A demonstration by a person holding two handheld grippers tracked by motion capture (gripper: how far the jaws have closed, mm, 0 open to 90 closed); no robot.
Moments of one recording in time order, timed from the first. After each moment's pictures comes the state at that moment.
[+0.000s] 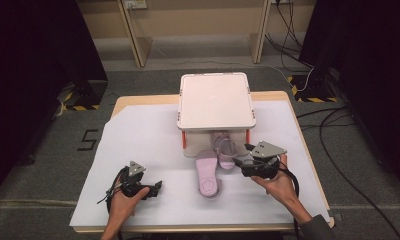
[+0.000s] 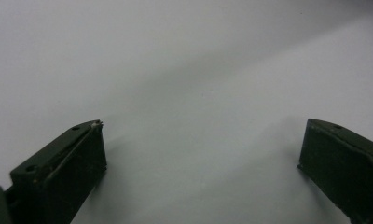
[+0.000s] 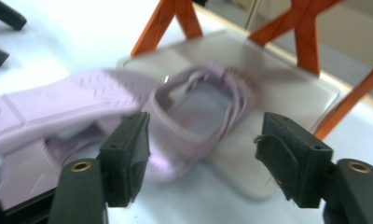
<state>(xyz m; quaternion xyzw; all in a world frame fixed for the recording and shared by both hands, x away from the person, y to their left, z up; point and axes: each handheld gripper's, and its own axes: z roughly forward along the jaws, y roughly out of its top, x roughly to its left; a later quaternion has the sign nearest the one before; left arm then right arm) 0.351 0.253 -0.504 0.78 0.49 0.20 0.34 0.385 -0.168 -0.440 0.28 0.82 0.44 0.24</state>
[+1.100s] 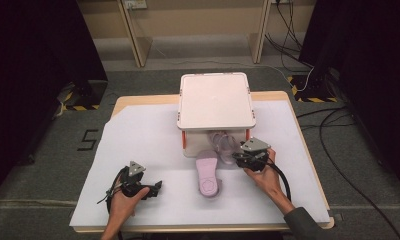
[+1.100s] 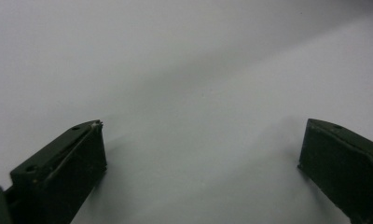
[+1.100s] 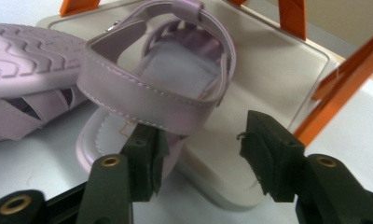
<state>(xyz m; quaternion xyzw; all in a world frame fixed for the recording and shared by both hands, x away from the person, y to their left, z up) 0.351 0.254 -0.504 0.78 0.49 0.20 0.34 0.427 -0.150 -0.476 0.31 0.82 0.39 0.28</state>
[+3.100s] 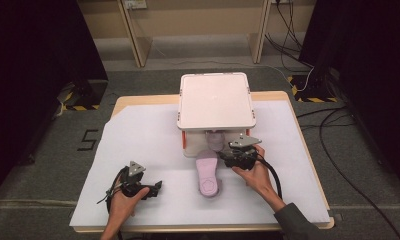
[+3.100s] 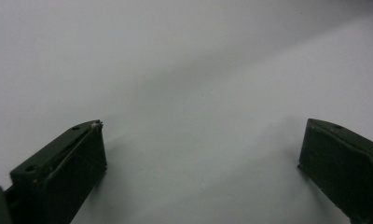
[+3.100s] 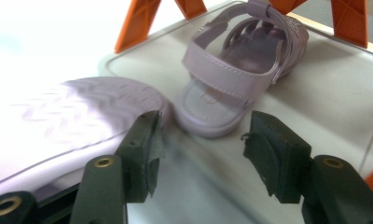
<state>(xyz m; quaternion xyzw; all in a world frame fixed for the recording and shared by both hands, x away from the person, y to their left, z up) 0.351 0.253 -0.504 0.78 0.49 0.20 0.34 0.423 -0.120 -0.462 0.33 0.82 0.42 0.20</state>
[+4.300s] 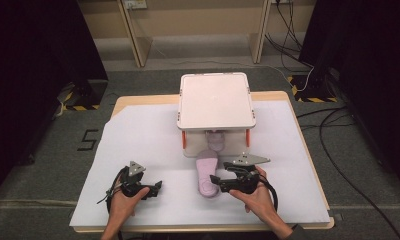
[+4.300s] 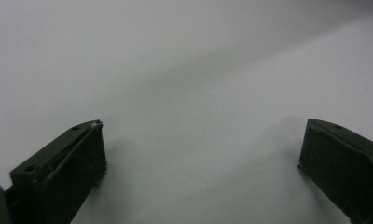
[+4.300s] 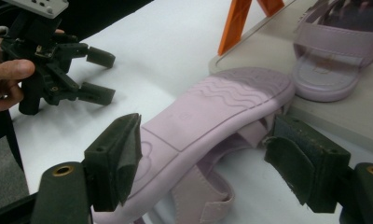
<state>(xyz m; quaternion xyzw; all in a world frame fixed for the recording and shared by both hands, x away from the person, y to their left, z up) 0.351 0.253 -0.504 0.78 0.49 0.20 0.34 0.354 -0.111 -0.453 0.36 0.79 0.50 0.07</state>
